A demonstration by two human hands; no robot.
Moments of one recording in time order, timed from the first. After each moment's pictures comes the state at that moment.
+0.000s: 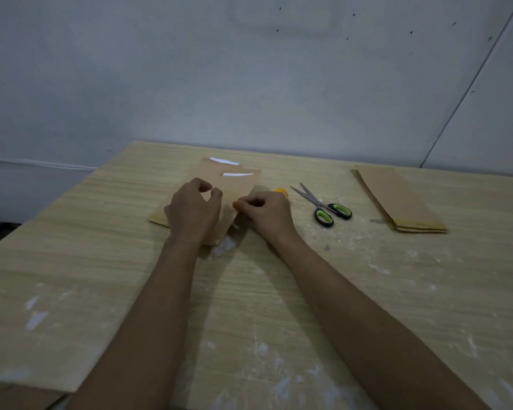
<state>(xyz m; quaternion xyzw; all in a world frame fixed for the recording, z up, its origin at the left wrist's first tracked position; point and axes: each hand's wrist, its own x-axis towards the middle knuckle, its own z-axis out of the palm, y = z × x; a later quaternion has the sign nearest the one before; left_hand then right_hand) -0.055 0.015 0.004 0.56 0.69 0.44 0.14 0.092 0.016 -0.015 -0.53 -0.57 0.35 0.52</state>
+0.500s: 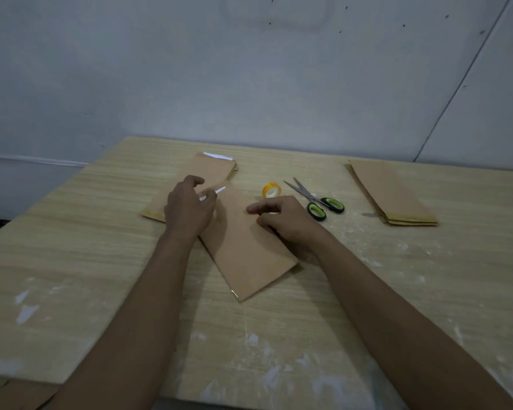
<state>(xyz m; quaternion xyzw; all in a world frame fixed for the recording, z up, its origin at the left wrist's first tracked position) -0.057 0.022 -0.011 0.59 0.66 0.43 0.18 0.145 -0.015 -0.003 -0.52 -0.59 0.48 0.39</state>
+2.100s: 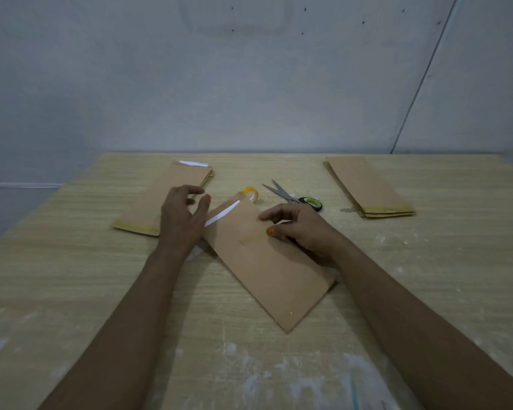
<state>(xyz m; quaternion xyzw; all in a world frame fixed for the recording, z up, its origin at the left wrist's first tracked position) -0.028 0.020 -0.017 0.65 0.55 0.51 0.12 0.212 -0.034 -0.007 -0.49 -0.58 0.50 0.41</state>
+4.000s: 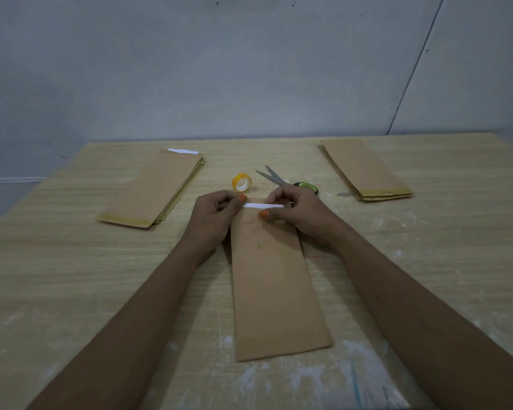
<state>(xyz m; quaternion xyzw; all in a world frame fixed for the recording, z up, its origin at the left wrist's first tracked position) 0.023 -0.008 -0.020 0.63 0.42 0.49 0.43 0.218 -0.031 -0.009 -0.50 -0.59 0.44 0.46</state>
